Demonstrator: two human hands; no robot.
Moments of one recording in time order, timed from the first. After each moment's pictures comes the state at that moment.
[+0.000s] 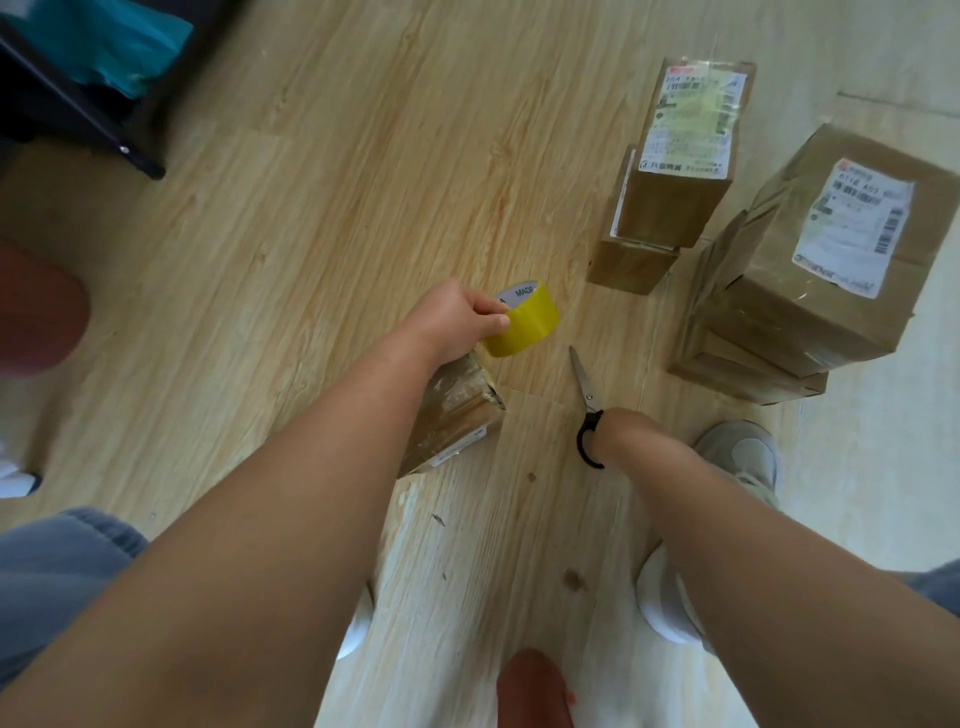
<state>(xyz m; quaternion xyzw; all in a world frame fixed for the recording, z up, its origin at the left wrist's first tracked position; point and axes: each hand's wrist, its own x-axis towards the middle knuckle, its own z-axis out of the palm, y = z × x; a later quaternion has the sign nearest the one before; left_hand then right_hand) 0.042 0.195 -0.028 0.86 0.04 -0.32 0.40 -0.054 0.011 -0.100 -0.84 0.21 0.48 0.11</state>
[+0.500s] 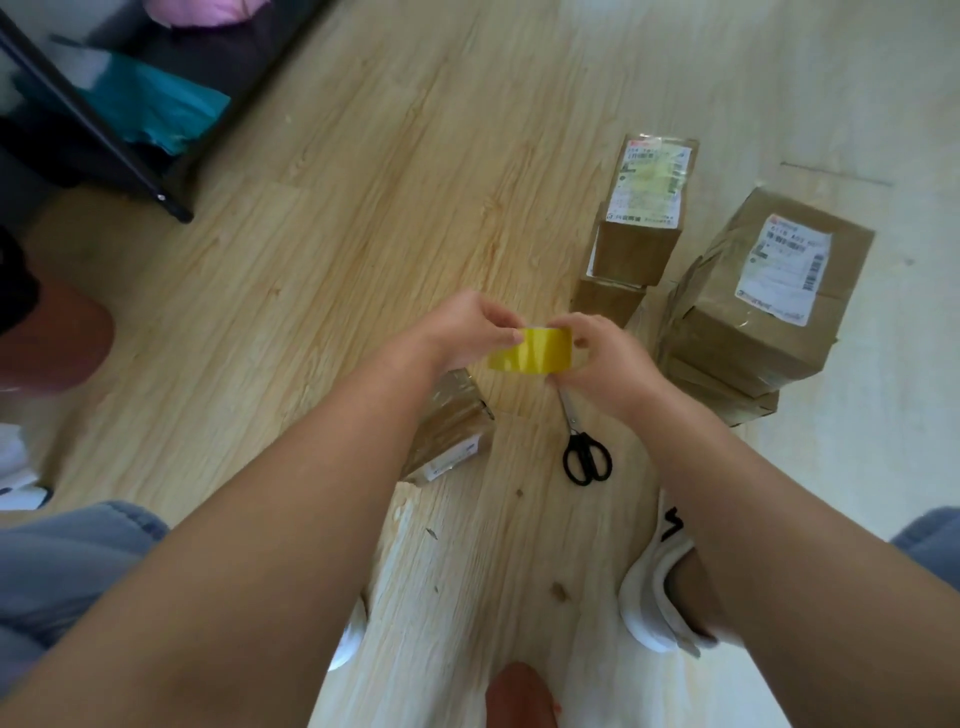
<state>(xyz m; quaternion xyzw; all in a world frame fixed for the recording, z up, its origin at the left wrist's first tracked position) 0.031 0.183 0.020 0.86 -0.03 -0.32 0.39 -0.026 0.006 -0.009 -0.92 0.07 0.16 0.35</state>
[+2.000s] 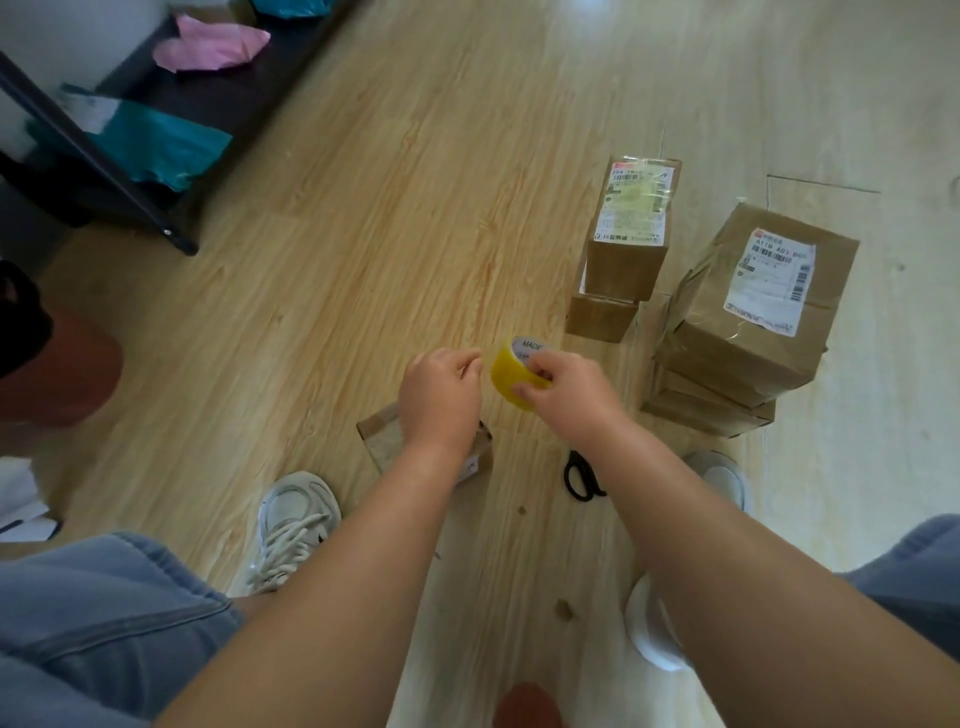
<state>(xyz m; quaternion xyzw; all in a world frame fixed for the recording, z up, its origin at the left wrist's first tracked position) -0.023 0.182 -0.015 0.93 0.05 0.00 0.37 -0.036 0.036 -0.008 -0.92 0.09 0.14 0.36</state>
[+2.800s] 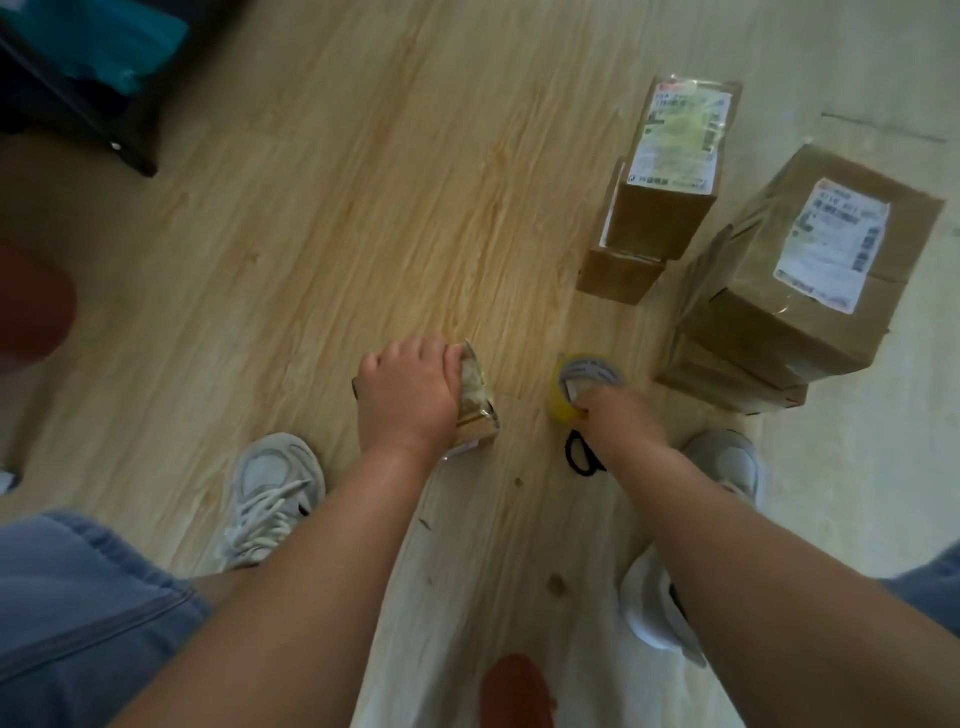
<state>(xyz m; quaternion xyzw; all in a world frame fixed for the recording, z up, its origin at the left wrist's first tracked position) -0.028 0.213 -0.063 1.00 -0.04 -0.03 0.06 -0.051 -0.006 -0.107 -0.94 0.08 0.31 0.08</state>
